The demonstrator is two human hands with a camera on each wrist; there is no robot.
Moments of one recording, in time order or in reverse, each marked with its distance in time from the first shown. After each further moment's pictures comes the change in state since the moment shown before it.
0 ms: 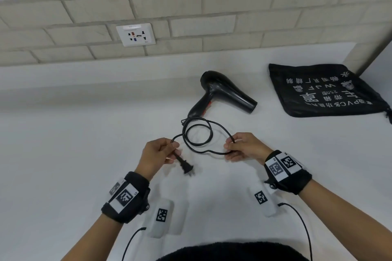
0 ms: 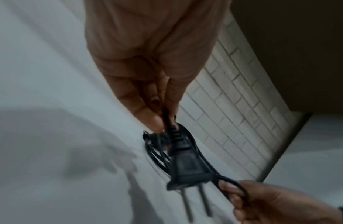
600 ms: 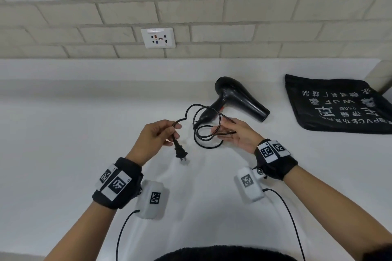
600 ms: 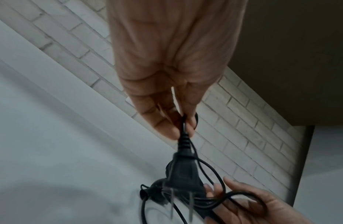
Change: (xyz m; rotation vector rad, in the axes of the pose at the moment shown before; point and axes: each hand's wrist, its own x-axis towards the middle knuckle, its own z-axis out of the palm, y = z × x) left_hand -0.010 0.033 -0.031 0.085 -0.013 0.292; right_hand 0.029 -0.042 0.024 0.336 -0.186 -0.169
